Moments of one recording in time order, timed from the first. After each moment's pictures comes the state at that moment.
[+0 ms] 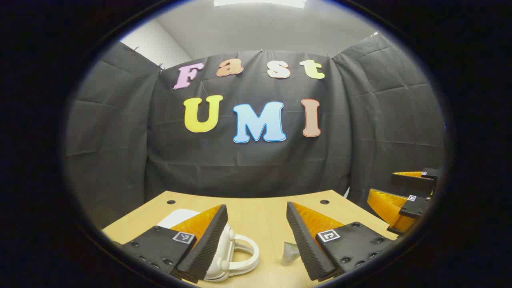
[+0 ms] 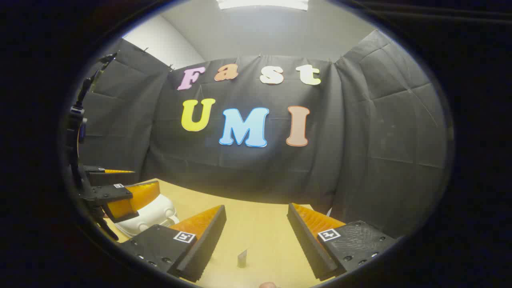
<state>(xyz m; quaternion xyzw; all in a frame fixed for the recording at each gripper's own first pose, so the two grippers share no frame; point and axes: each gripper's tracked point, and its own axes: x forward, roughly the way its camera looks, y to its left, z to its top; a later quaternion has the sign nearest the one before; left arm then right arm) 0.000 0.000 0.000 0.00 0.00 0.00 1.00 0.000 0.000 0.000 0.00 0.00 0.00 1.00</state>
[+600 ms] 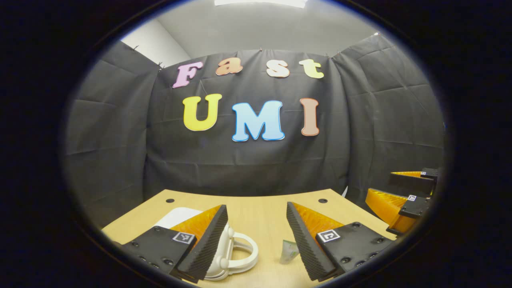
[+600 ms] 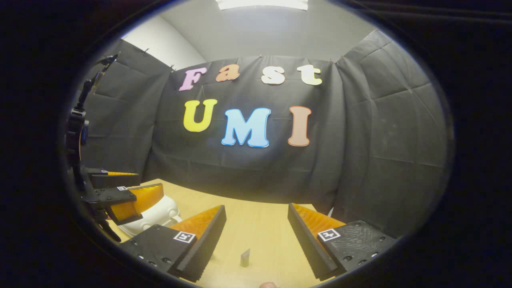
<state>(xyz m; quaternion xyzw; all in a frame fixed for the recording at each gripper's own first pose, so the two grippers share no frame) -0.002 -0.002 -0.008 -0.01 0.01 -0.01 1.00 -0.005 0.008 0.000 0.00 0.00 0.01 1.00</state>
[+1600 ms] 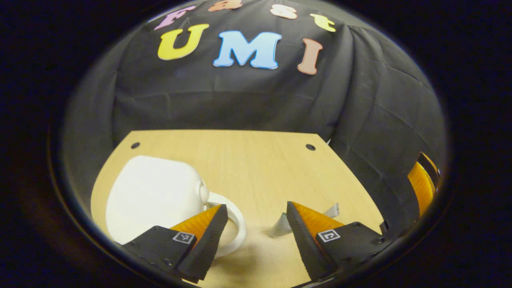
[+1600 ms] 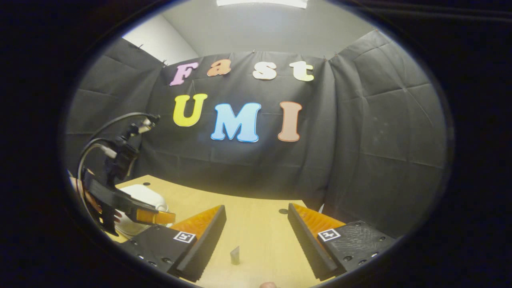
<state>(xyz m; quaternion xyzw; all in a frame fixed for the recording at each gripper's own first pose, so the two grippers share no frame) 0.091 0.000 -0.158 -0.09 0.33 -0.09 0.93 0.001 -0.013 -0.006 0.00 0.02 -0.03 1.00</state>
